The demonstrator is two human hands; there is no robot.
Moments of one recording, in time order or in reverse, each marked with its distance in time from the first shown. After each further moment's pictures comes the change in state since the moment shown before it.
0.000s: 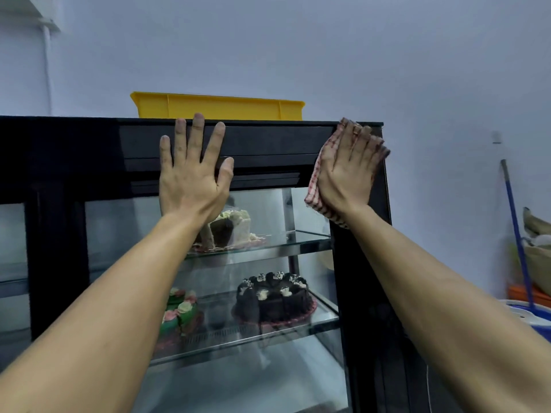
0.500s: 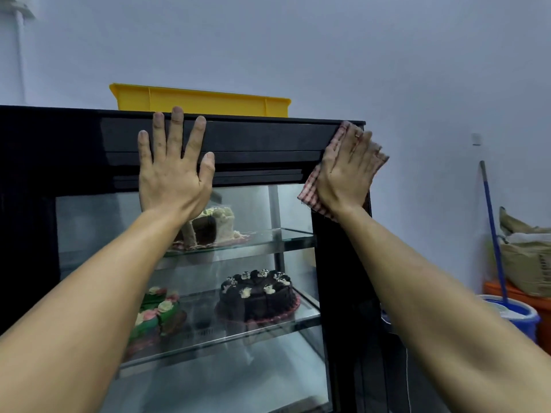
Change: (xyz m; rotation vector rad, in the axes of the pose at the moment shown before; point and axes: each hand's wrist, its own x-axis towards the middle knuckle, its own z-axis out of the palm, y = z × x) left_hand -0.001 0.007 0.004 -0.007 0.007 -0.035; right_hand 0.003 0.032 -0.002 0.059 0.035 0.147
